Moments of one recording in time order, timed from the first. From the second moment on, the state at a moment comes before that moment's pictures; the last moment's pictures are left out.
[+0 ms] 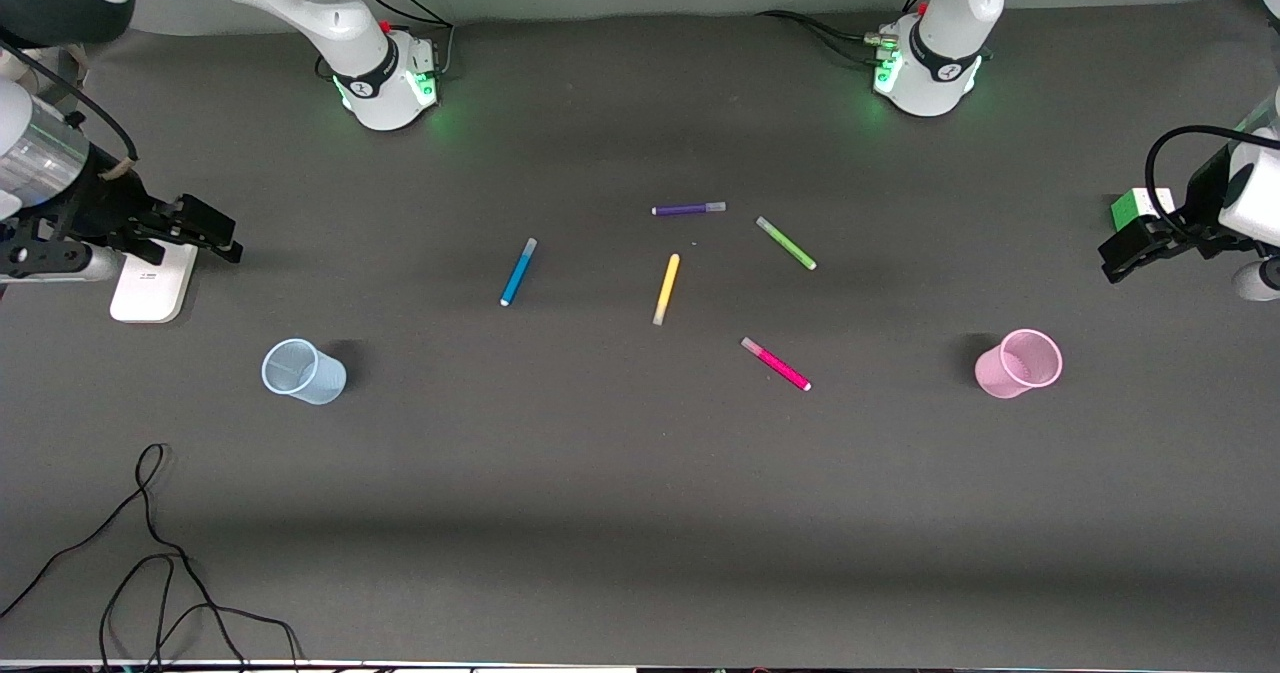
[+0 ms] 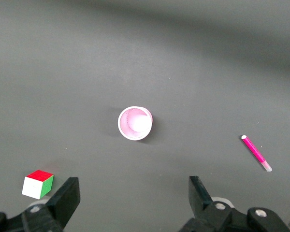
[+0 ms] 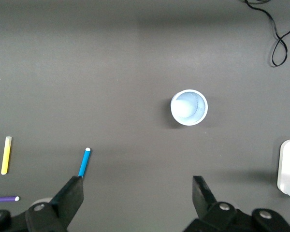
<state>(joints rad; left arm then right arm) 0.01 0.00 -0.08 -1.62 0.11 1.67 -0.30 0.16 -0.07 -0.11 -1.72 0.04 1.67 0.09</state>
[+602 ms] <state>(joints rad) 0.00 0.01 -0.08 -1.62 0.10 1.65 -0.30 0.17 0.04 -0.10 -1.73 0.12 1.65 0.14</state>
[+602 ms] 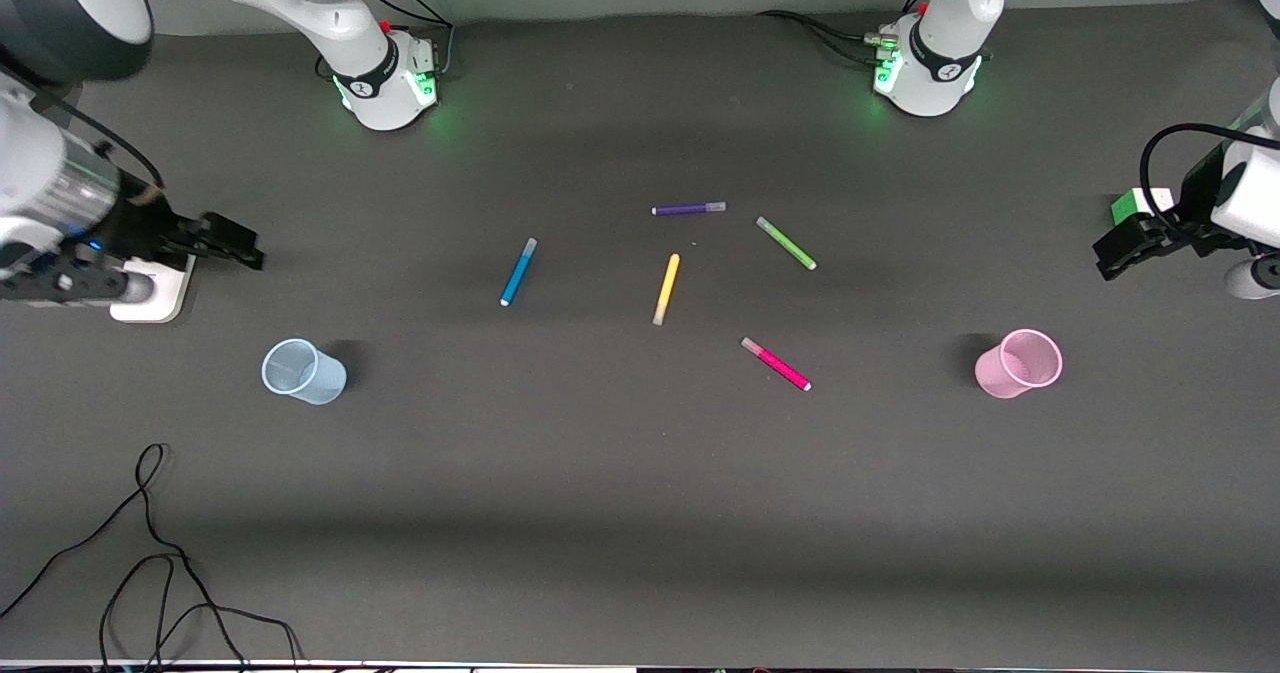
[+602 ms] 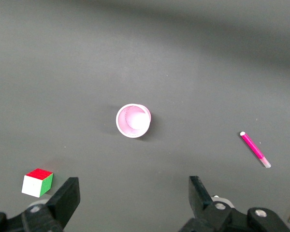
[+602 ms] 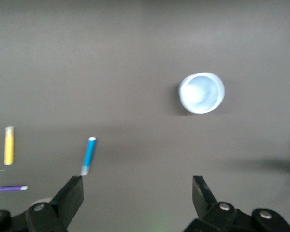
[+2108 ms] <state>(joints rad) -0.36 0.69 -0.12 -1.65 -0.06 2.22 -1.29 0.33 0.65 -0.05 -1.91 0.58 1.91 0.41</state>
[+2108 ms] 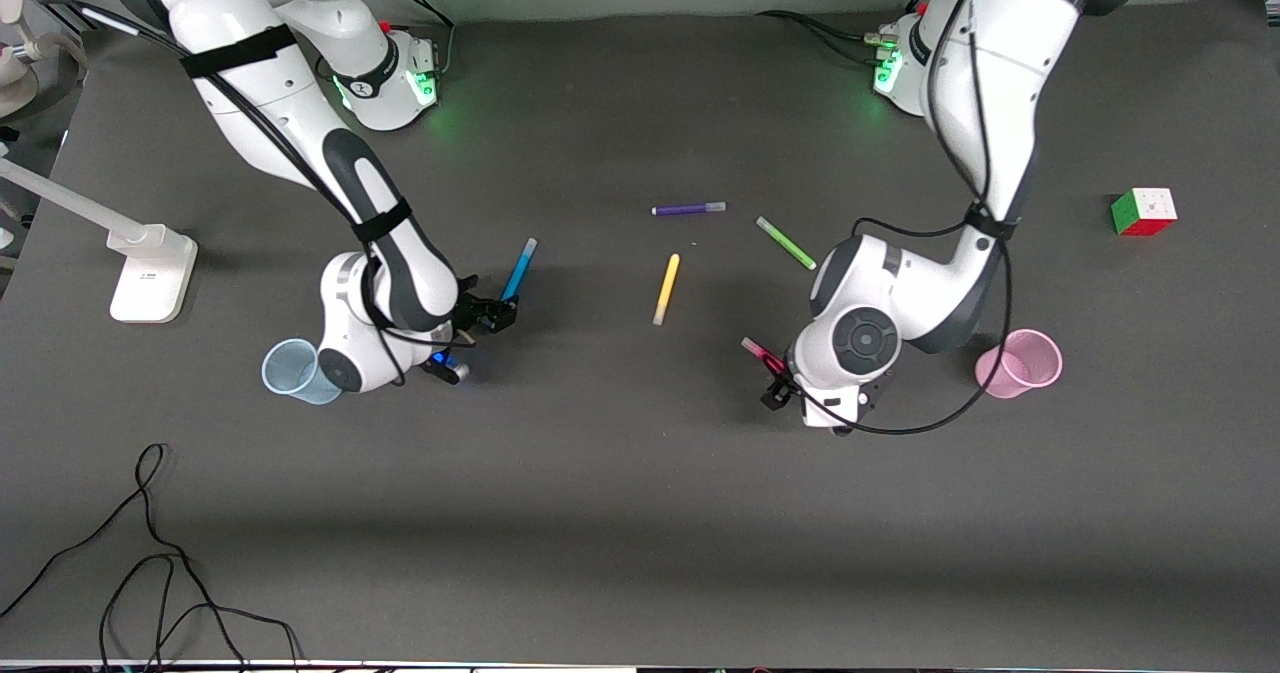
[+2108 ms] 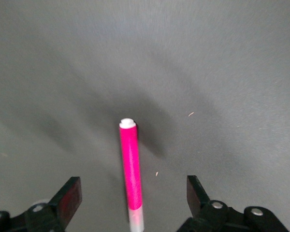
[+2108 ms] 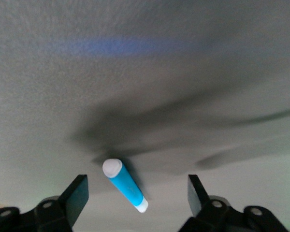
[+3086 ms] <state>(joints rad) -0.43 0.68 -0.11 -1.72 -0.06 2.31 -1.37 0.33 0.60 -0.07 -1.88 0.54 1.95 0.42</state>
